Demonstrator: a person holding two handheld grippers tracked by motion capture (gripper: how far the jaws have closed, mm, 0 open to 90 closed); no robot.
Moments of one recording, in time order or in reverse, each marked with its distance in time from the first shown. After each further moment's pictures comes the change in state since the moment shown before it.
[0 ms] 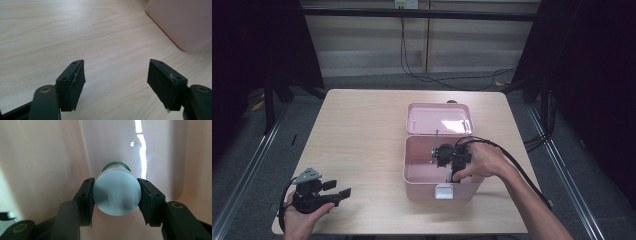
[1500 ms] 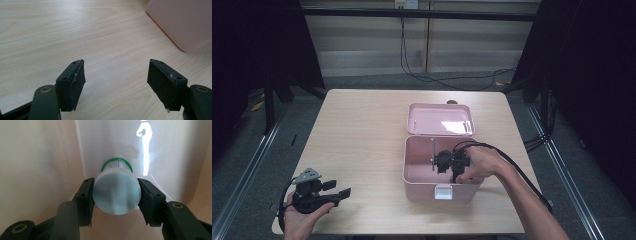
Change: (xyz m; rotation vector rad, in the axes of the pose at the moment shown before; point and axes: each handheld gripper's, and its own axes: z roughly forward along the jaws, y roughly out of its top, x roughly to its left) left arm 0.001 0.000 0.000 0.001 -0.001 -0.001; right arm -0.005 0.002 0.030 0.088 0.026 -0.064
